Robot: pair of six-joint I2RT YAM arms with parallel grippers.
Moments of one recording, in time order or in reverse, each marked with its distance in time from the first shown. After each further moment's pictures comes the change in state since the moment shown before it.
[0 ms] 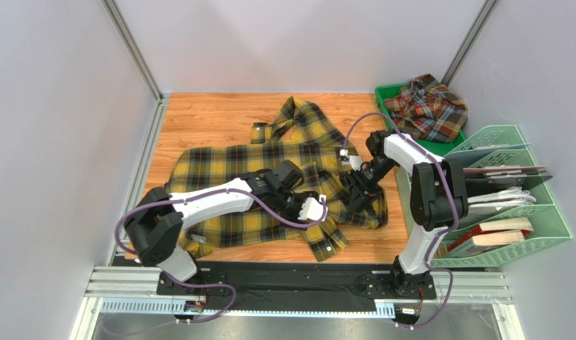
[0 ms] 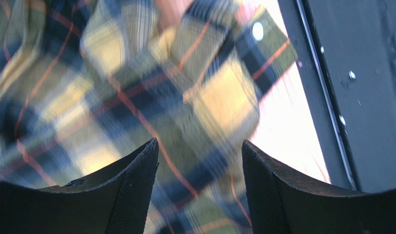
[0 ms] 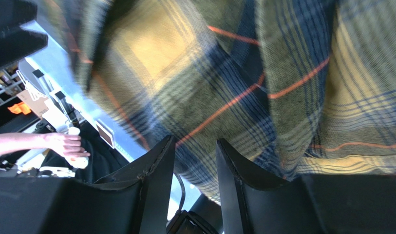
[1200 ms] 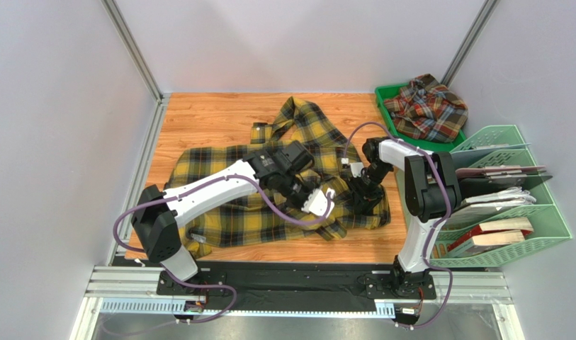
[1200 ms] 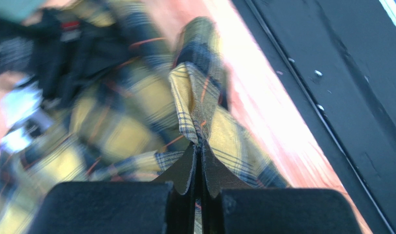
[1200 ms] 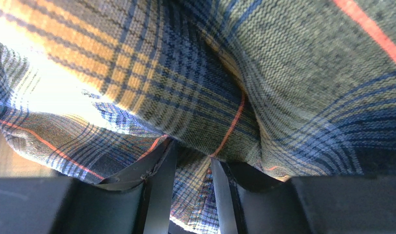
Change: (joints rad) left arm -0.042 0.080 0.365 -0.395 0.089 0.262; right arm 0.000 0.098 -0.080 0.192 0.218 0.096
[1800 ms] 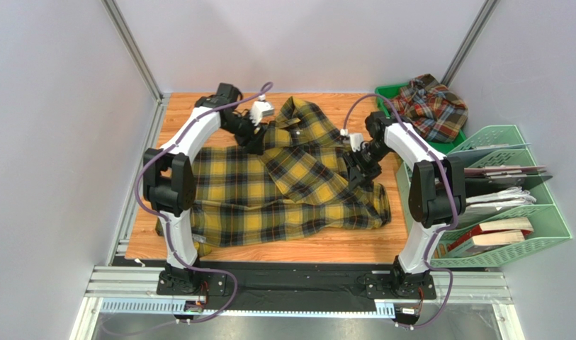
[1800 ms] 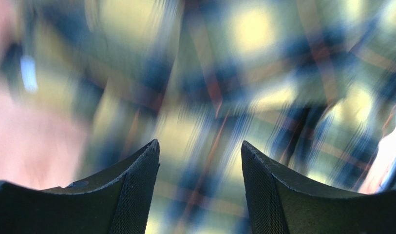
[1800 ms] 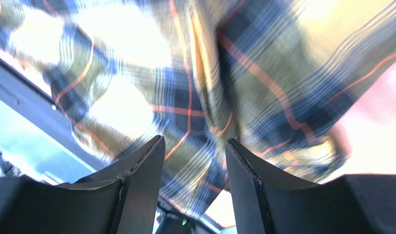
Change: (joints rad) left arm 0.705 0.347 0.344 -0.051 0.005 -0.451; right arm 0.005 -0.067 0.221 -0.043 -0.051 -0.042
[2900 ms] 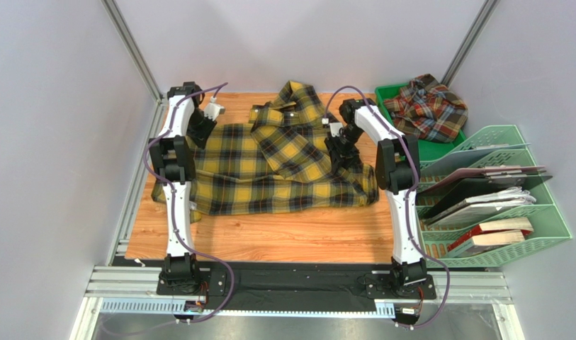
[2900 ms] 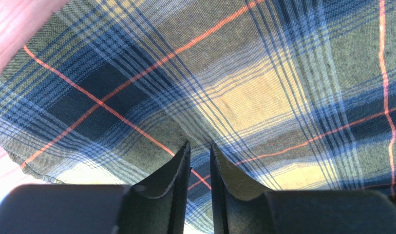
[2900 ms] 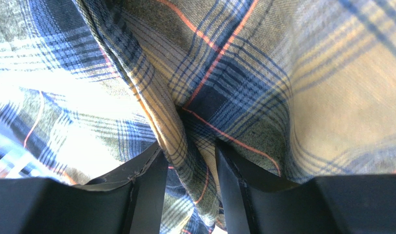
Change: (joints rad) left arm 0.327 0.654 0.772 -0.440 -0.536 -0.037; right arm 0.064 0.568 0.648 -0.164 0.060 0.135
